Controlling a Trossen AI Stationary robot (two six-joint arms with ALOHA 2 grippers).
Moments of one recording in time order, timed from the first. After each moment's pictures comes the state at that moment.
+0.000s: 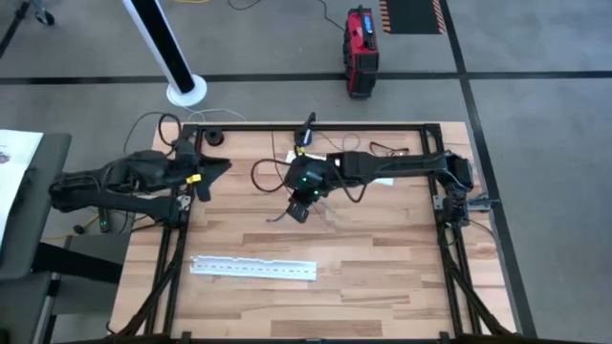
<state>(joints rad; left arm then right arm) -0.01 0.52 0.78 -0.48 -0.40 -0.47 -0.03 1.93 1.81 -0.75 -0.03 0.42</state>
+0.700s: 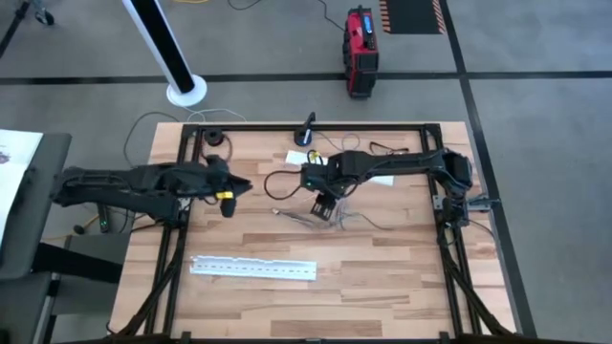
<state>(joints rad) -0.01 0.70 0.70 -0.49 -0.27 -0.49 -0.06 1.94 1.71 -1.11 0.08 0.40</state>
